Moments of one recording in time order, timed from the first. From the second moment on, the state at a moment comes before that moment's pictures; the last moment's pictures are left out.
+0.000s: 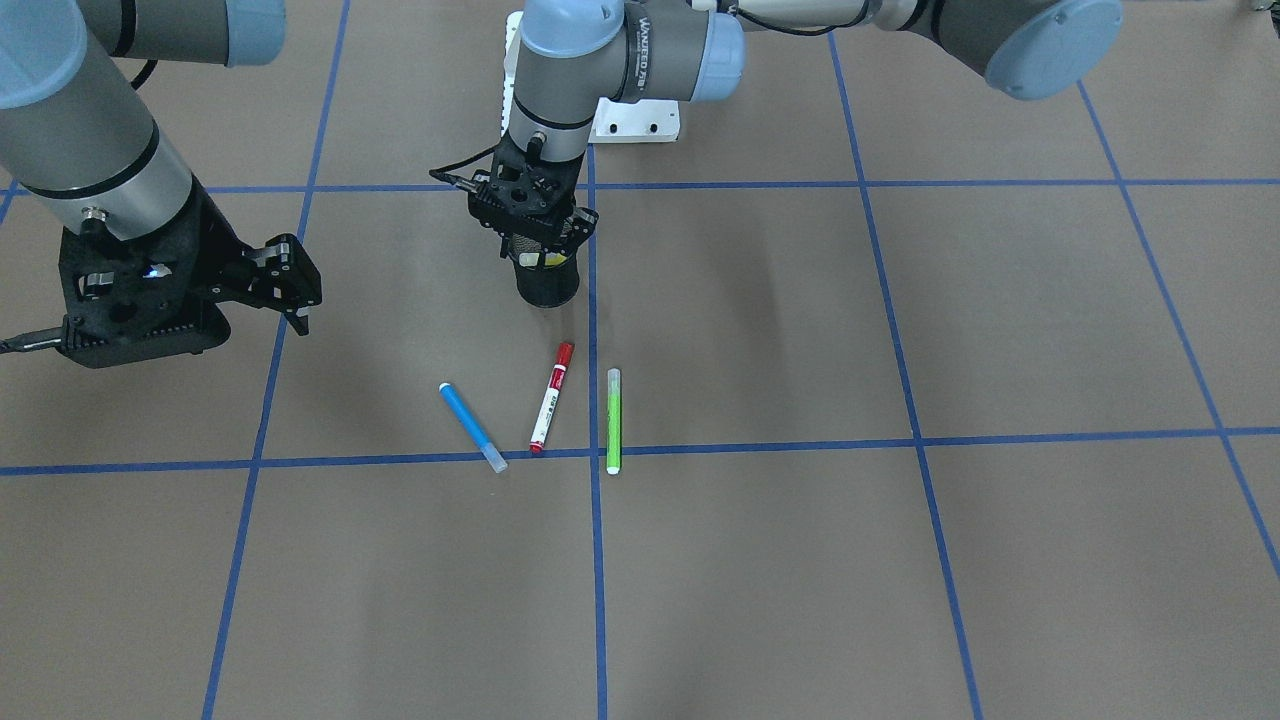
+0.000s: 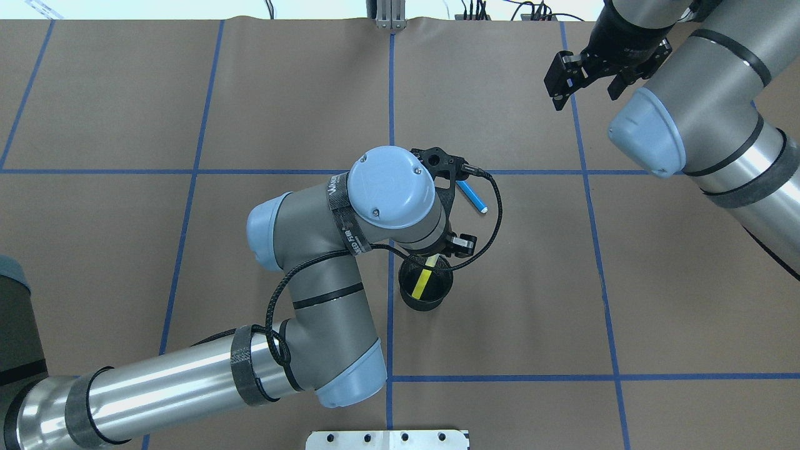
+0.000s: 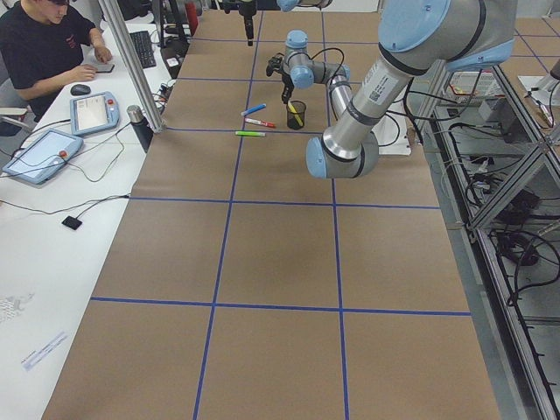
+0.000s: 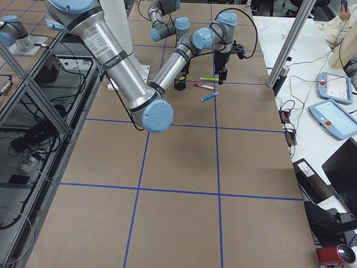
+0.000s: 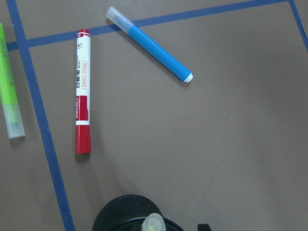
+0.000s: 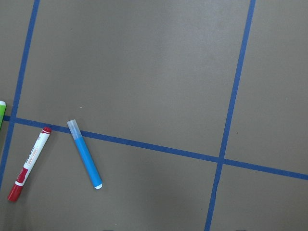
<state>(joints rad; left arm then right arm) -0.42 -2.49 -1.54 -1.71 -1.81 -1.03 1.01 -0.91 1.83 -1.99 2.15 0.54</state>
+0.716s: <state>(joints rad) -0.43 -2.48 -1.54 -1.70 -1.81 -1.02 1.01 -0.91 1.83 -1.99 2.15 0.54</state>
